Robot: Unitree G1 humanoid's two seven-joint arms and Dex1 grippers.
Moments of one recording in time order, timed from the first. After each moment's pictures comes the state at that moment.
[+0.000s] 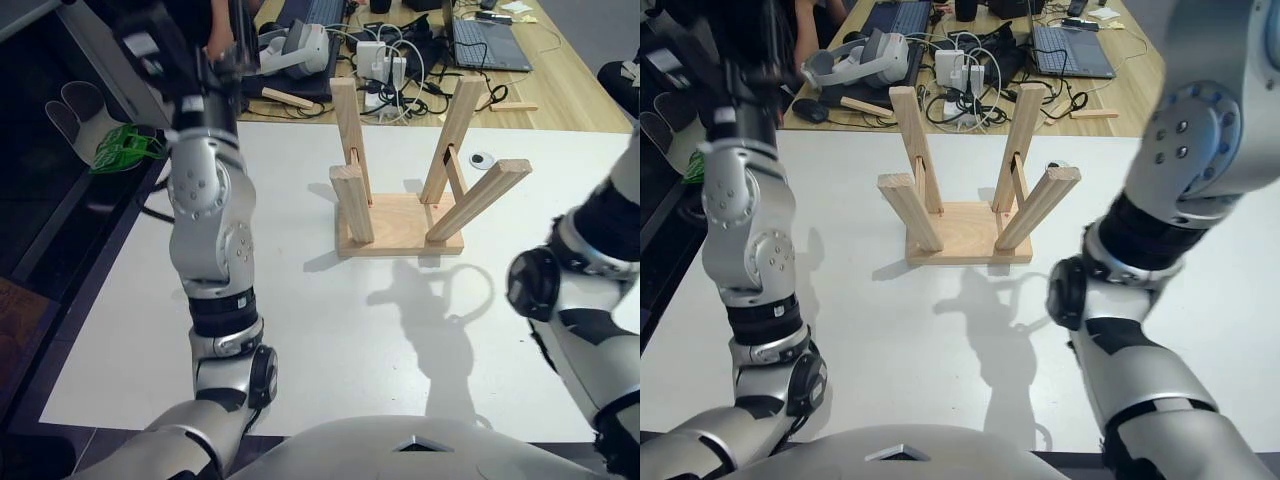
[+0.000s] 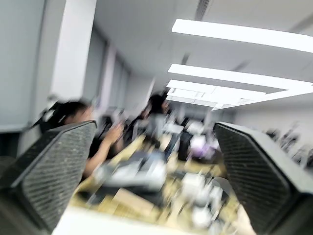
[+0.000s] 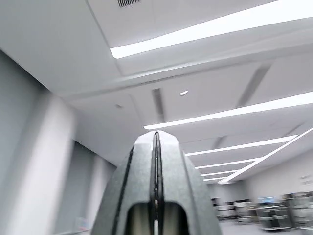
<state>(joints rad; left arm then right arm) -0.45 0.11 0.16 -0.31 -0.18 0.37 0.17 -1.02 -0.32 -0.31 -0.29 0.20 0.36 -0.06</state>
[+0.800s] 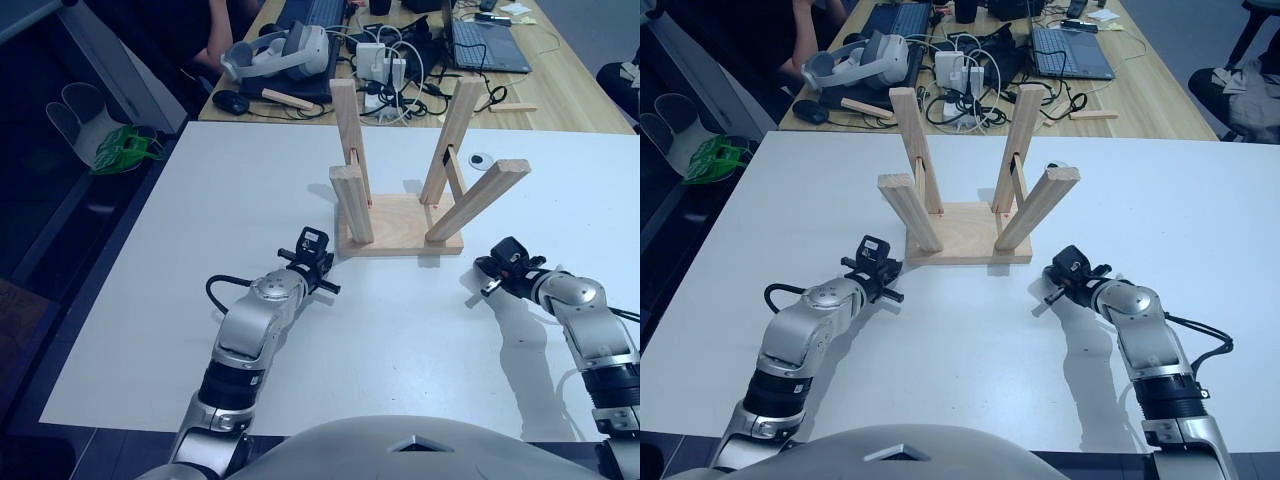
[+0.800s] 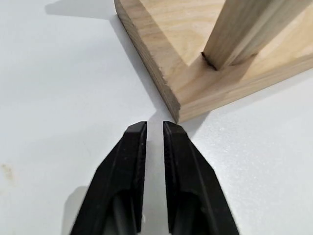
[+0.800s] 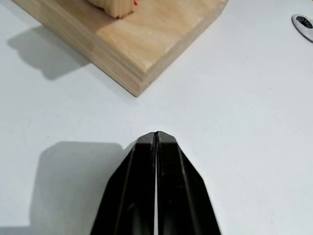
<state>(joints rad) -0.13 0.22 -0.22 -0.27 -0.13 0.97 -0.13 -0.07 -0.60 0.10 0.01 0.00 0.44 0.64</state>
